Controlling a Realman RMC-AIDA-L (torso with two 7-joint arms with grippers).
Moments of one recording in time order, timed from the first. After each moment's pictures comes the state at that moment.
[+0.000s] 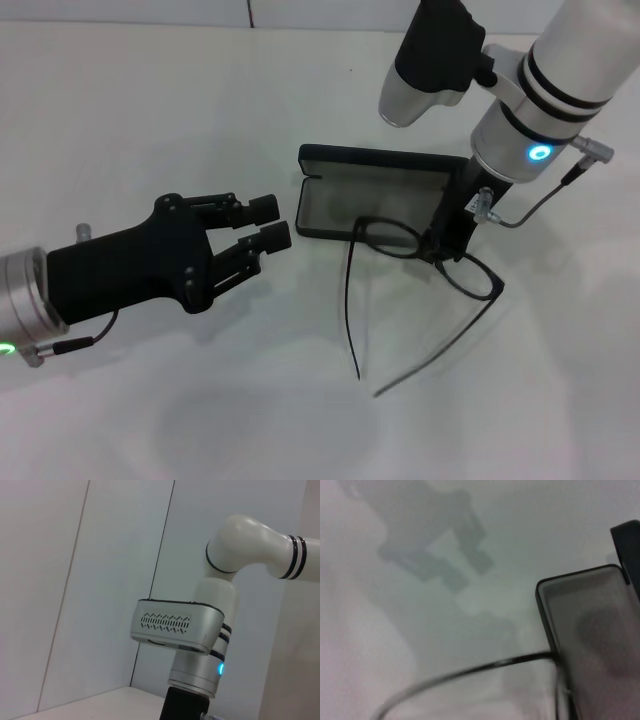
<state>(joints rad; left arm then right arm) -0.29 -2.08 0.97 0.63 1.51 1.72 -1.18 1.11 2.03 -1.63 -0.71 -2.33 -1.33 2.31</state>
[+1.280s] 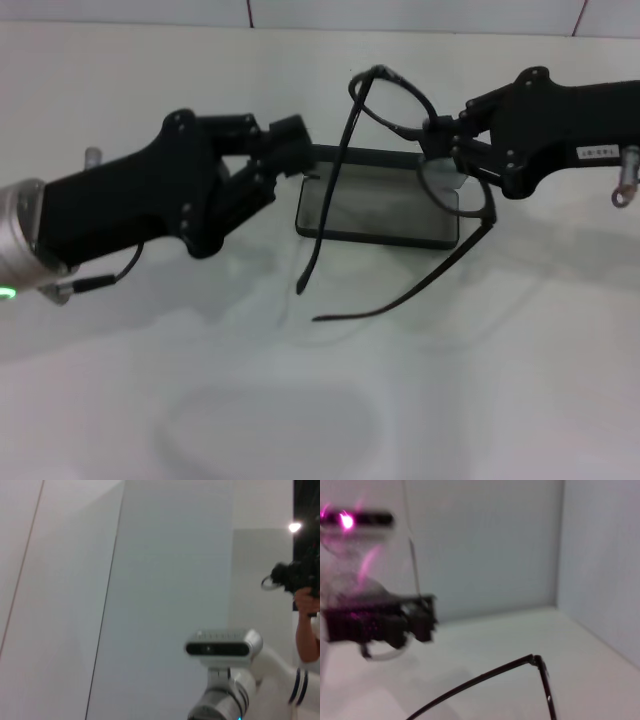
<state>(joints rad) -0.39 -2.09 0.98 0.63 1.35 1.89 -1.18 0.36 2.02 -1.34 -1.50 -1.75 -1.38 1.91</state>
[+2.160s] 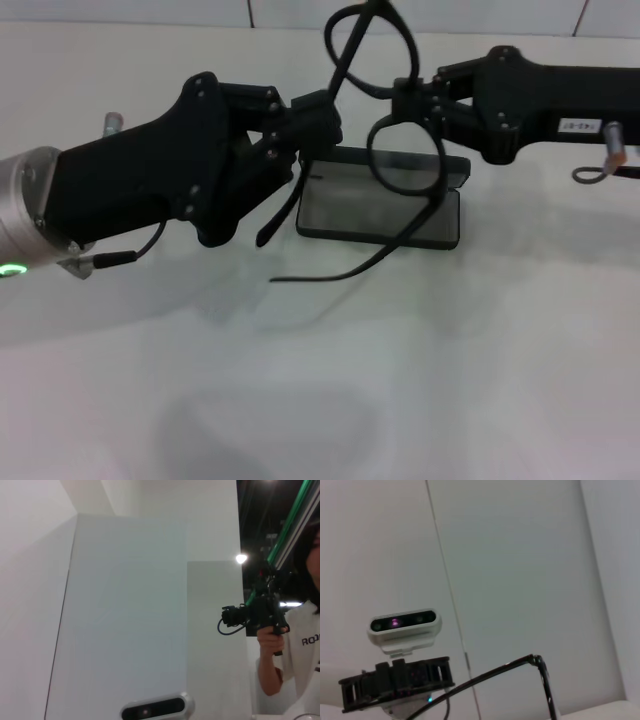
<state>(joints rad) -0.47 -2.09 0.99 0.59 1.29 1.98 -1.17 0.59 2.01 -1.17 -0.87 -1.45 -1.54 1.56</state>
